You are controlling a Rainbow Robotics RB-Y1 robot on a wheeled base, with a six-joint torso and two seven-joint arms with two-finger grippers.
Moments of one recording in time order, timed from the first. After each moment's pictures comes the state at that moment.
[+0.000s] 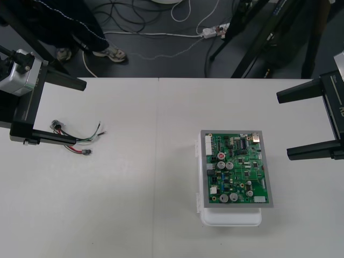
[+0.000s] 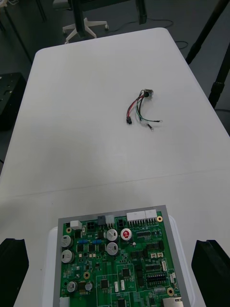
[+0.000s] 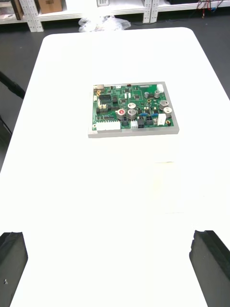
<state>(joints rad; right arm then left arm) -0.26 -0.88 -0.31 -2.17 1.25 -1.57 -0.79 -0.29 1.22 0.03 -2.05 -1.09 -1.23 0.38</state>
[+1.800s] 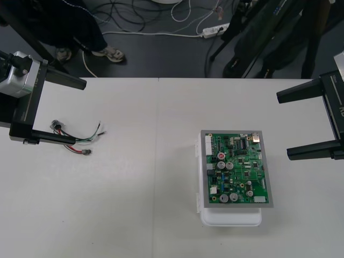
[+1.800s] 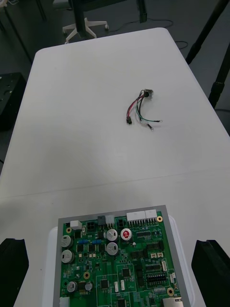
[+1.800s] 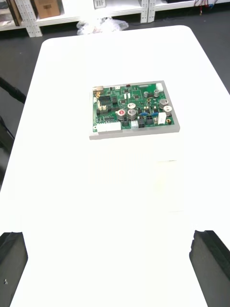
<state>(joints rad) -0.26 -0.88 -0.31 -2.17 1.25 -1.57 -0.79 -0.29 1.22 0.03 -2.05 -1.09 -1.23 0.33</state>
